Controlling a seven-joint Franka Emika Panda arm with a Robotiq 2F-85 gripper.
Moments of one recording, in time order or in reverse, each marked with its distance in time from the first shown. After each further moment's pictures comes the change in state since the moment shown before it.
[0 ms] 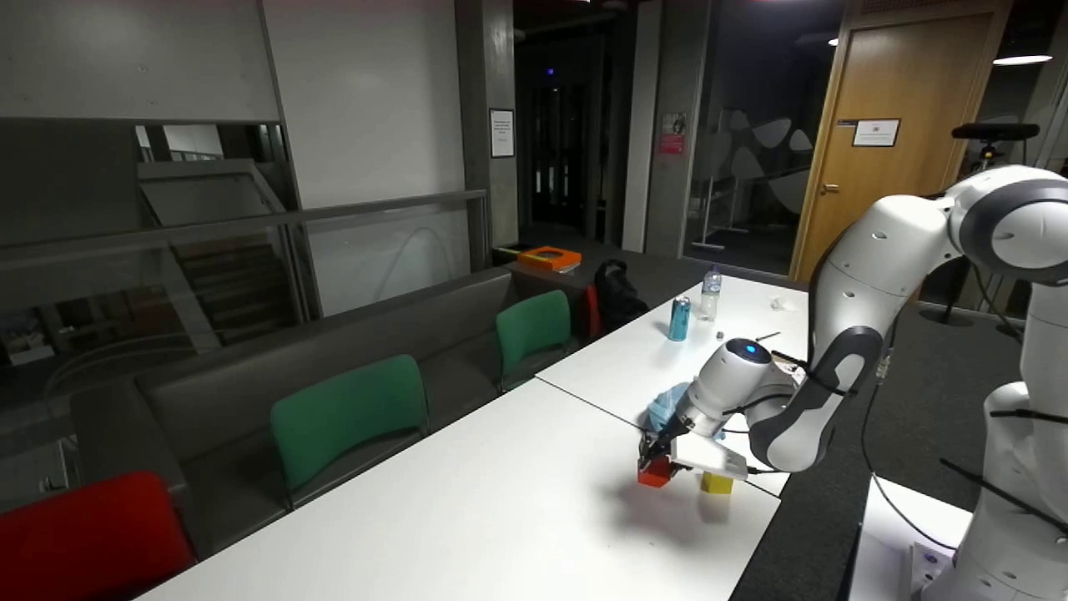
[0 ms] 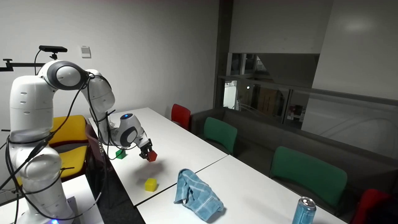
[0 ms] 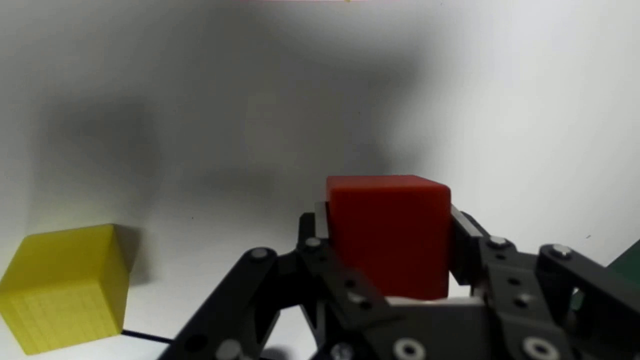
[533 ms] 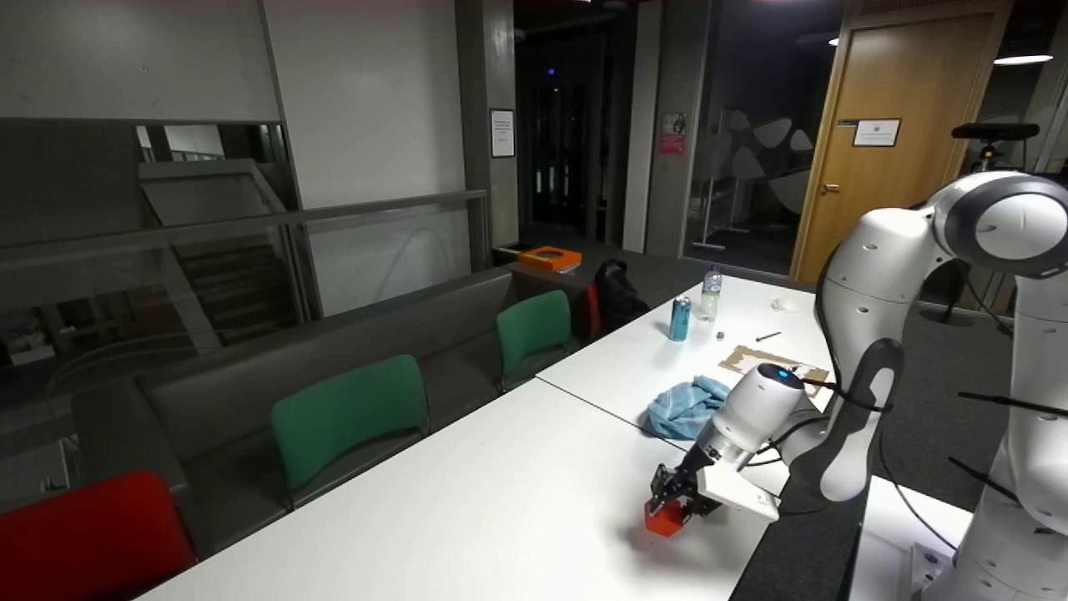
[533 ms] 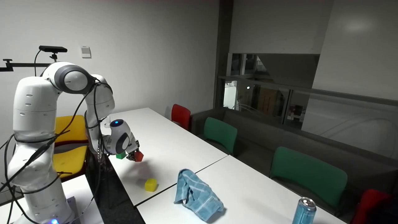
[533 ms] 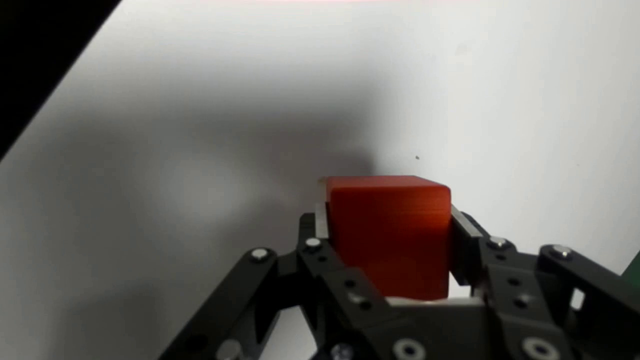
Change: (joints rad) arm -0.400 0.044 0.424 -0.104 -0.258 0.201 0.246
